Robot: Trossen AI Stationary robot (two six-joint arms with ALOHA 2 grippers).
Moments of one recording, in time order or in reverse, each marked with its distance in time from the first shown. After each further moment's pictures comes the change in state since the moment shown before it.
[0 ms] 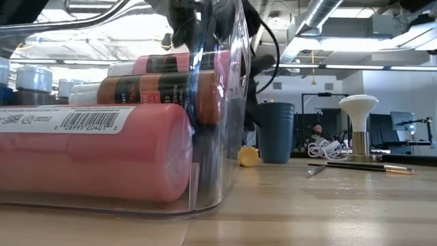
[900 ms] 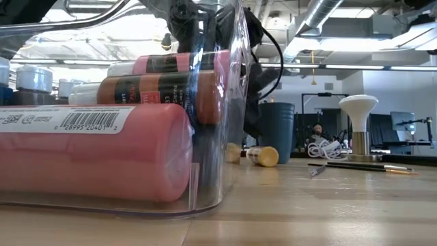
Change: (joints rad) left arm 0.005 0.043 -0.002 0.071 -0.042 0.090; right arm 0.062 0.000 0.000 -0.027 -0.020 -0.002
